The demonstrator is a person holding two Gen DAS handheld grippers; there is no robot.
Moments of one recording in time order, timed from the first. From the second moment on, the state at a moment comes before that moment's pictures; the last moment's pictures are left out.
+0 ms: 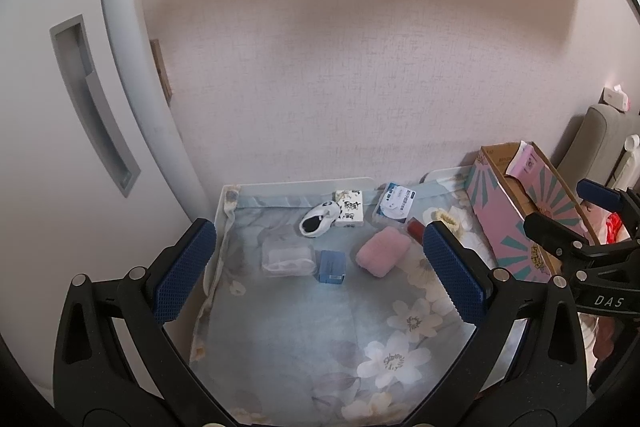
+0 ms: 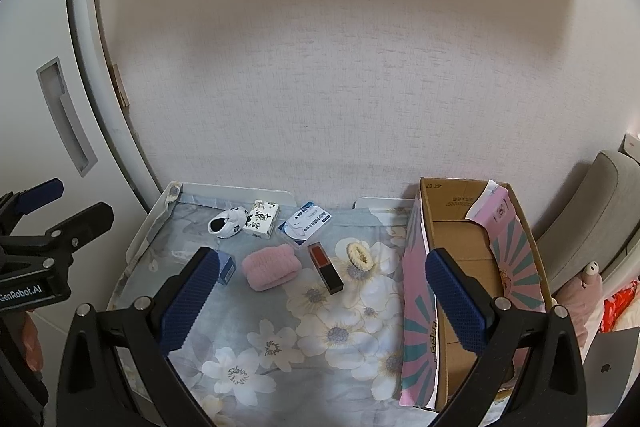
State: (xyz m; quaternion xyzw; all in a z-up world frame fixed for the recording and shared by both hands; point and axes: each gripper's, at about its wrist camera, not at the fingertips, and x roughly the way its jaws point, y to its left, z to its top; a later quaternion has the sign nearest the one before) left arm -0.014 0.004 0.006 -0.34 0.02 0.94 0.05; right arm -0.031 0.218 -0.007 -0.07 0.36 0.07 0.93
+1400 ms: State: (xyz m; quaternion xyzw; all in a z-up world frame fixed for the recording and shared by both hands) left arm -0.170 0.009 -0.126 -0.47 0.14 0.86 0.14; right arm -0.008 0.206 -0.039 -0.05 0.41 0.05 0.91
